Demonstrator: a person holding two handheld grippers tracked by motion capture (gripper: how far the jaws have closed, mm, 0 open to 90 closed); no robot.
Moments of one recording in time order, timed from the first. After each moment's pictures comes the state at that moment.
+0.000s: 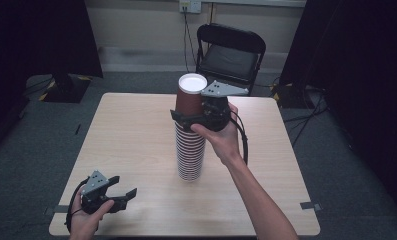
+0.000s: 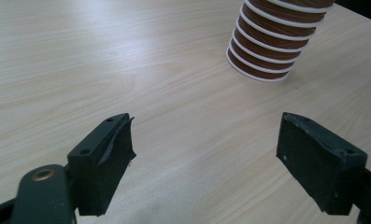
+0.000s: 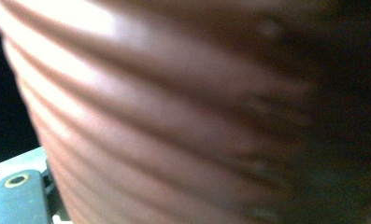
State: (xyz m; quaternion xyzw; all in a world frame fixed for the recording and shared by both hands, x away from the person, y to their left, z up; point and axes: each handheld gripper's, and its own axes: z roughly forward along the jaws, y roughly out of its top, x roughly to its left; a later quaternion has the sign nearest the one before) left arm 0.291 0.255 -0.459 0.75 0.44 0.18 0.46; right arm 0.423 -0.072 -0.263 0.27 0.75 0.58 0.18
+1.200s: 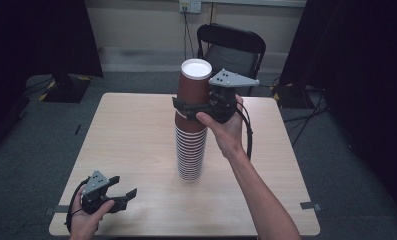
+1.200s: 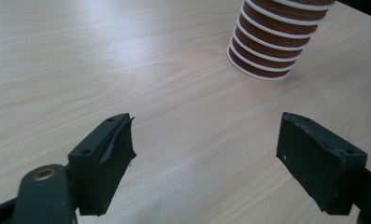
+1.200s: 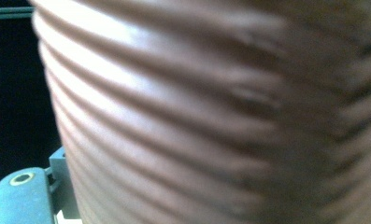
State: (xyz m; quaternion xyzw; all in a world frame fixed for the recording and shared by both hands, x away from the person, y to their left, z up) left arm 0.291 0.254 -0.459 0.75 0.44 0.18 0.46; right arm 0.420 -0.080 -0.232 0.25 0.72 0.62 0.18
